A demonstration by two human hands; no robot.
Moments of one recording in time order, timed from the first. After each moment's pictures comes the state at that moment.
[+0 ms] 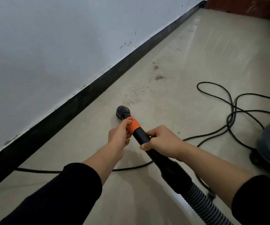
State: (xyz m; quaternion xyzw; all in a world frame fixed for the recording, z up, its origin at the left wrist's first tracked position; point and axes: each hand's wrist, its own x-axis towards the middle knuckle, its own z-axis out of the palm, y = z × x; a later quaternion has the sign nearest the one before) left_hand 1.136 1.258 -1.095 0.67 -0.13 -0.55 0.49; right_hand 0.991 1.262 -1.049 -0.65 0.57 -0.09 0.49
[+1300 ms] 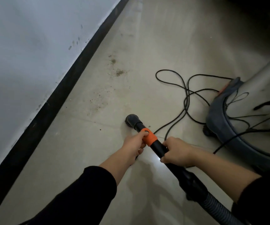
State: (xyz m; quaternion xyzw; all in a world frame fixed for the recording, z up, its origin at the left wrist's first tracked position) left_hand 1.058 1.241 -1.067 0.61 -0.24 -0.72 0.23; right_hand 0.922 1.286 -0.993 -0.57 0.72 0.10 0.39
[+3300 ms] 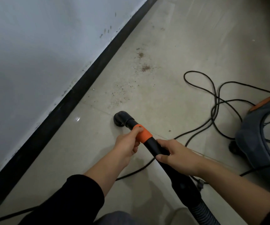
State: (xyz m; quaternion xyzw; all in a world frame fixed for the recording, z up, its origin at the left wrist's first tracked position) left_hand 1.128 1.226 -1.067 0.62 -0.13 -0.69 0.34; right_hand 0.967 1.256 -1.006 -0.64 0.58 -0.02 0.51
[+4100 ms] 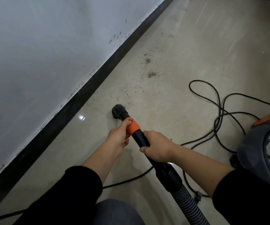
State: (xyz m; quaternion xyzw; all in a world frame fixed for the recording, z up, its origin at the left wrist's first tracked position) left_hand 1.151 1.185 -1.062 0.66 -0.07 -0.64 0.37; right_hand 1.017 1.201 -1.005 -0.69 0.59 0.09 0.41
